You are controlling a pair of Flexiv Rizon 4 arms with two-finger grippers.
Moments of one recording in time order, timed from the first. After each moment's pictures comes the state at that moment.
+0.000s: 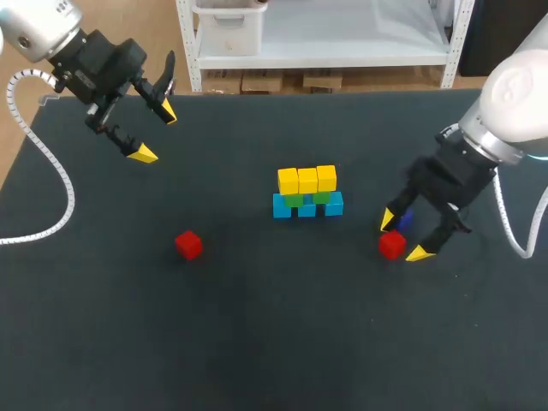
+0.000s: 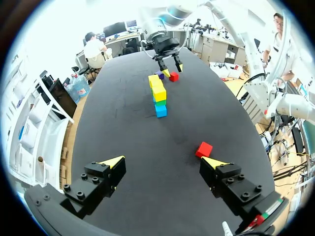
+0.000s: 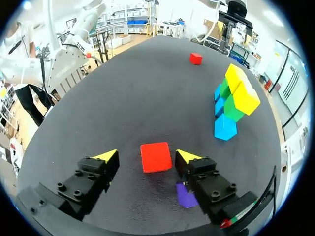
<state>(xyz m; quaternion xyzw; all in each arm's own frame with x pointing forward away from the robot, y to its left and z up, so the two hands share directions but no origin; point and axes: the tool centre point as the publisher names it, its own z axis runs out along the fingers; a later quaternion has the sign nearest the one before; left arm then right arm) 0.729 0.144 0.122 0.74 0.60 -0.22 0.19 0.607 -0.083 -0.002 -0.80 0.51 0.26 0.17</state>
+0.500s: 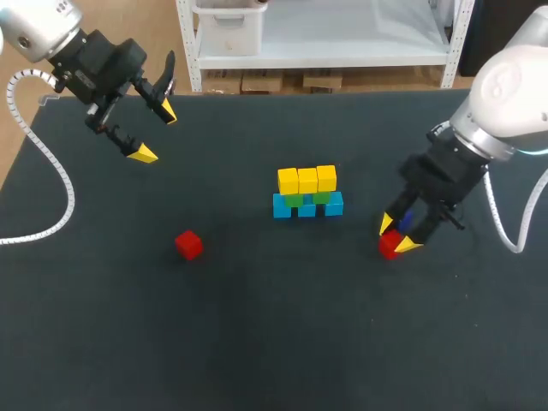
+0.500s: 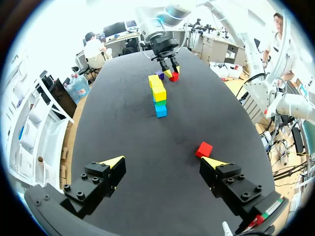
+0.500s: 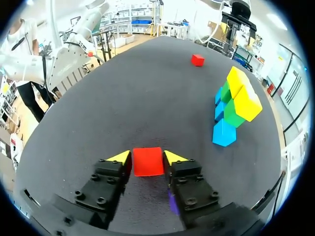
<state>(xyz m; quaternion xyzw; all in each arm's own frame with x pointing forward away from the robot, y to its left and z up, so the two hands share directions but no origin) 0.729 0.144 0.122 0.74 0.60 -0.22 0.19 0.612 -0.074 -0.003 -0.81 0.49 0.27 0.16</state>
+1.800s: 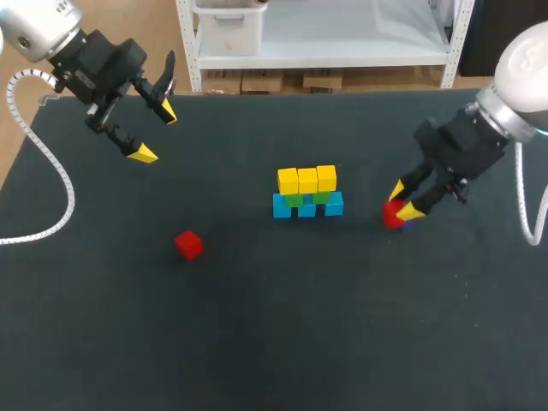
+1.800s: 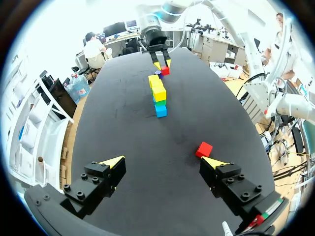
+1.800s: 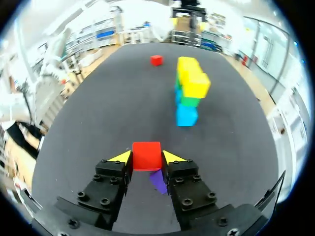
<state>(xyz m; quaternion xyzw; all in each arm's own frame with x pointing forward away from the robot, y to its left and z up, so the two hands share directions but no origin) 0.729 0.144 0.122 0.74 0.60 -0.22 0.19 0.654 -0.084 0.035 -0.70 0.64 0.27 0.19</state>
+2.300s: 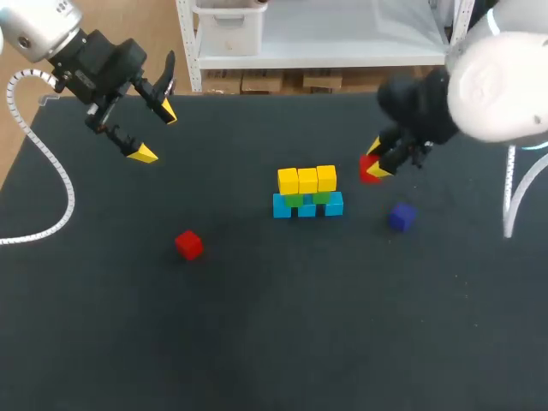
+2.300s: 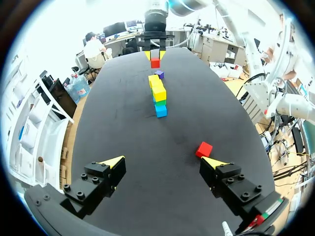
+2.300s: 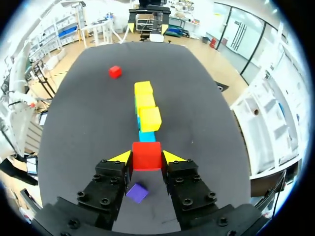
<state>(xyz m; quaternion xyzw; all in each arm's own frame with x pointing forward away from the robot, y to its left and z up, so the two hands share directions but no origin) 0.729 0.145 0.122 0.74 0.60 -0.22 0.19 0.692 -0.041 0.093 -0.64 0.72 0.15 0.23</state>
